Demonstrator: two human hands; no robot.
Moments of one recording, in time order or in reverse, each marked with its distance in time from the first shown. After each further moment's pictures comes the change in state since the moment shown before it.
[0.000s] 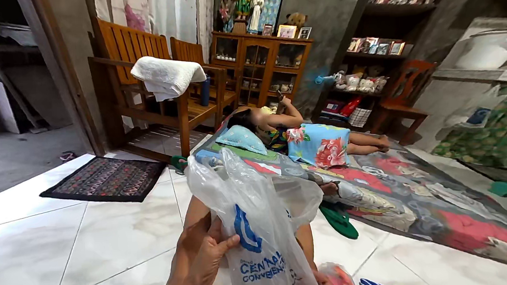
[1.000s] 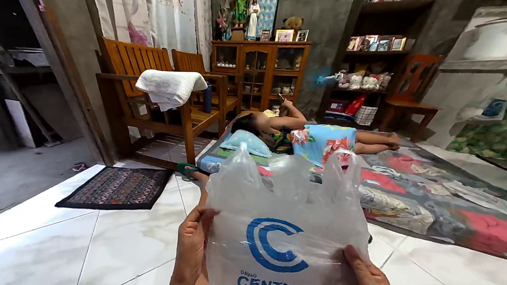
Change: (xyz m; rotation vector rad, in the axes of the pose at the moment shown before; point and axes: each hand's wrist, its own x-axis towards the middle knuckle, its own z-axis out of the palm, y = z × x) left_hand 0.012 0.052 -0.007 0.150 0.213 0.374; right_hand 0.039 -0.105 0.054 0.033 0.192 -0.200
